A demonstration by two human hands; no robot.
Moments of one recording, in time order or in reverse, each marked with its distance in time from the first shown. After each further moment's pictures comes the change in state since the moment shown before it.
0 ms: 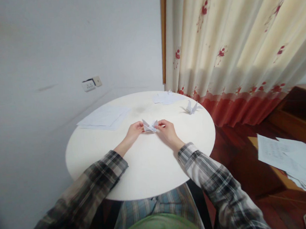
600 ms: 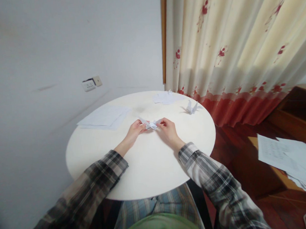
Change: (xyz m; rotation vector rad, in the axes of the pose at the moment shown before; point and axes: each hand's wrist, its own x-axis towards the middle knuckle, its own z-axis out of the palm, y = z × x) left_hand -0.013 0.014 0.004 -0.192 -0.056 -0.012; right_hand 0.004 0.007 -0.001 0.050 0.042 -0.020
